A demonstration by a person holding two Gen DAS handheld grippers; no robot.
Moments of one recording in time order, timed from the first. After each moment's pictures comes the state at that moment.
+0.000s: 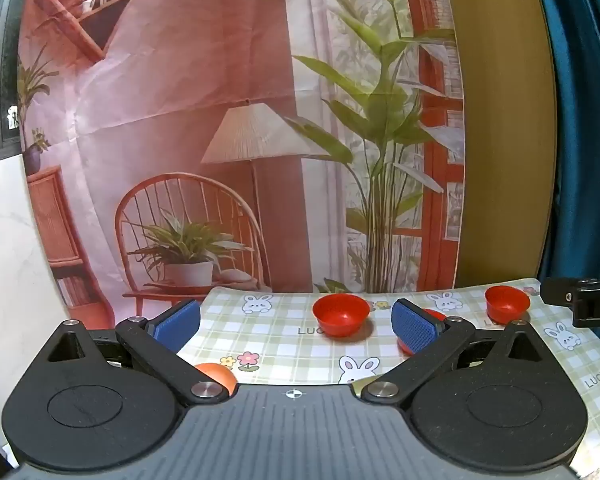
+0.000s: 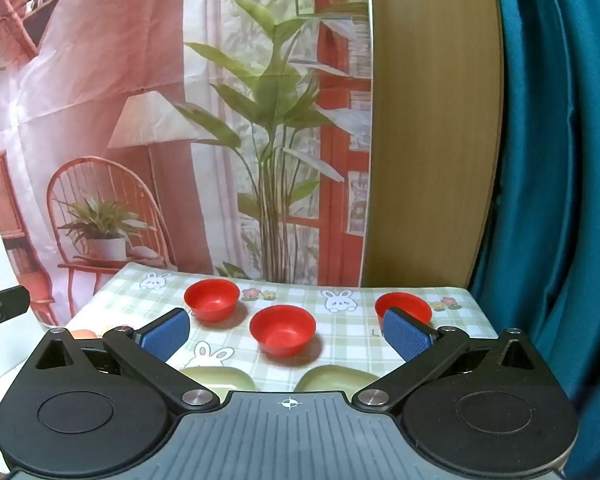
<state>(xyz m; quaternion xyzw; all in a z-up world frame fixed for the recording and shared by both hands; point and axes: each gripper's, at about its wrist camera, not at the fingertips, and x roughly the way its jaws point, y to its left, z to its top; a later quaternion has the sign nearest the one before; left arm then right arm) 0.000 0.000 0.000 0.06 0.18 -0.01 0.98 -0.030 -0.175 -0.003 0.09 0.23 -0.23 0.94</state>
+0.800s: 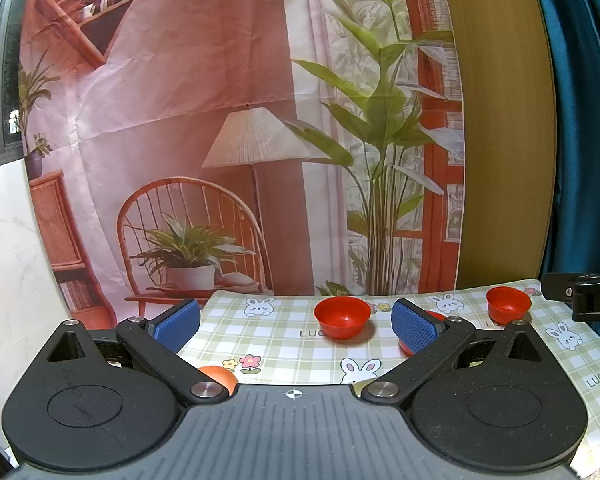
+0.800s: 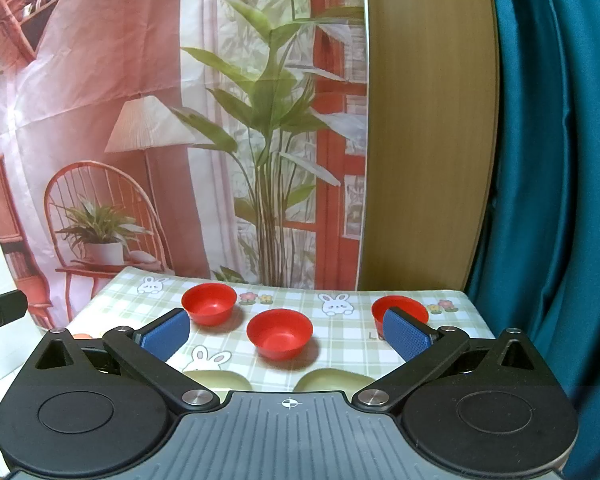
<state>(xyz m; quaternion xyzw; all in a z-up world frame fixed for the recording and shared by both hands) -0.002 -0.001 0.000 0.06 0.17 -0.01 0.98 -0.034 -0.179 -0.007 0.09 0.23 -0.23 0.94</state>
